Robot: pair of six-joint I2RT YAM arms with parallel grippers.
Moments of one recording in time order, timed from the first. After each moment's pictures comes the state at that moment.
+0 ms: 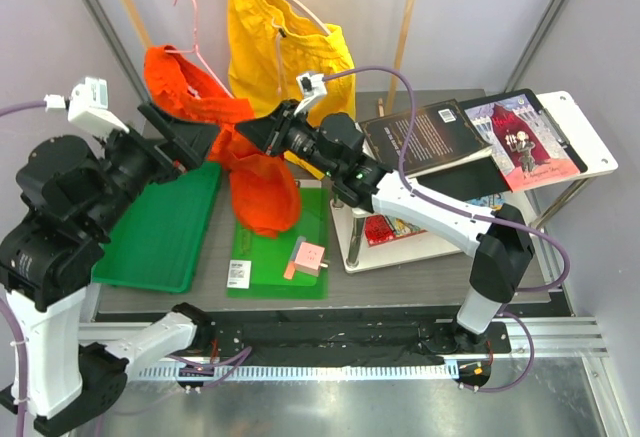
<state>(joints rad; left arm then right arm) -0.47 0.96 1.82 -1.00 -0.13 -0.65 0.91 1.70 1.50 0.42 -0.05 0.70</state>
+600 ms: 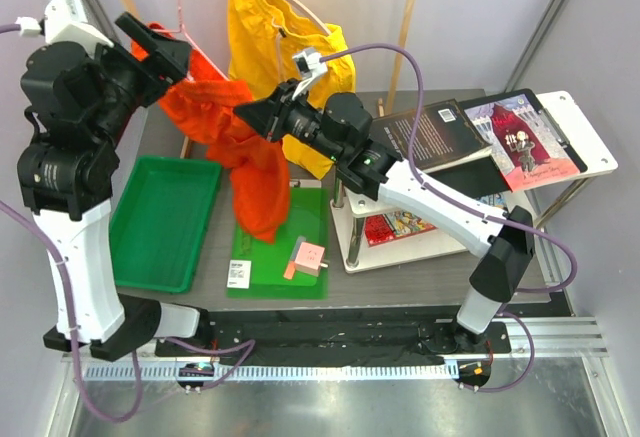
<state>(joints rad) -0.26 1.35 2.29 -0.98 -0.15 -0.59 0.91 1.71 1.68 0.26 -0.10 0.51</state>
